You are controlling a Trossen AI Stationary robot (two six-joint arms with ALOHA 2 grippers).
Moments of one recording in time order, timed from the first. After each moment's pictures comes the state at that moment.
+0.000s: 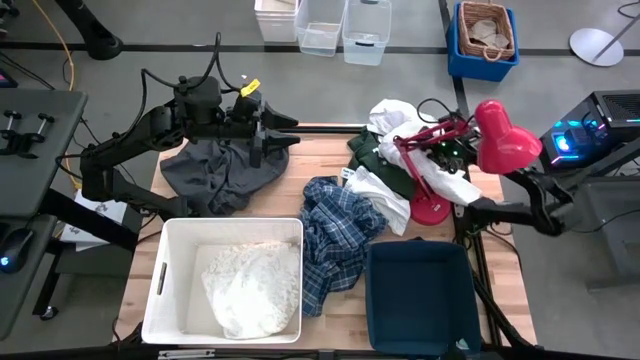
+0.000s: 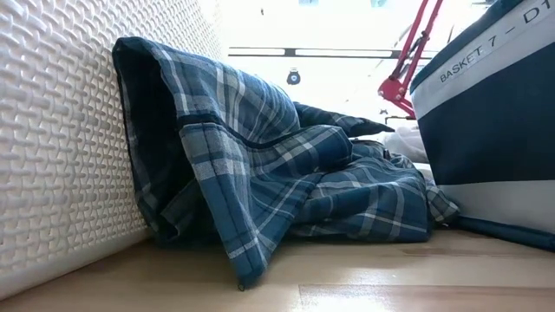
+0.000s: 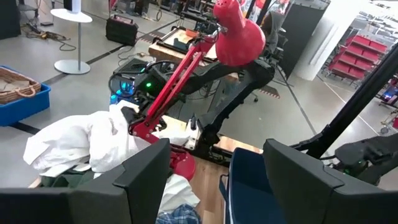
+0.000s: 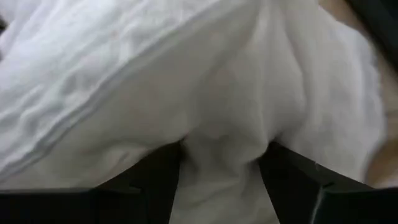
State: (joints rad) left arm 0.24 1.29 1.64 -0.55 0.14 -0.26; right arm -1.11 1.13 0.59 -0.43 -0.06 1.07
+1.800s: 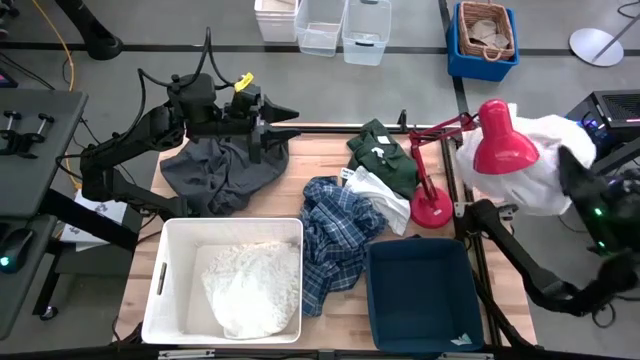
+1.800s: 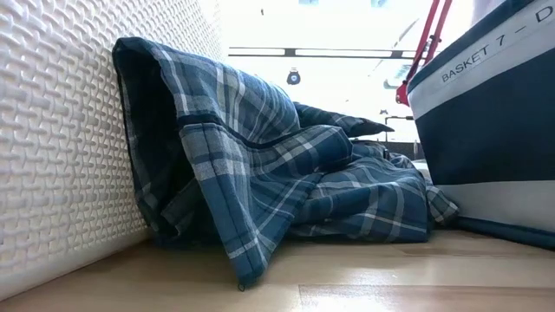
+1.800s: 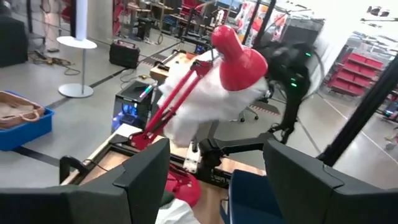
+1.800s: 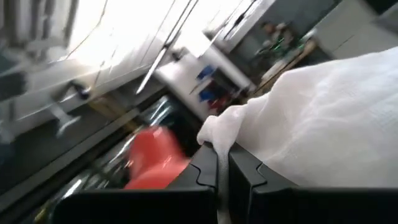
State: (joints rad) left arm 0.24 1.29 1.64 -0.45 0.11 -0.25; right arm -1.14 0.21 1.48 -1.05 0.00 0.80
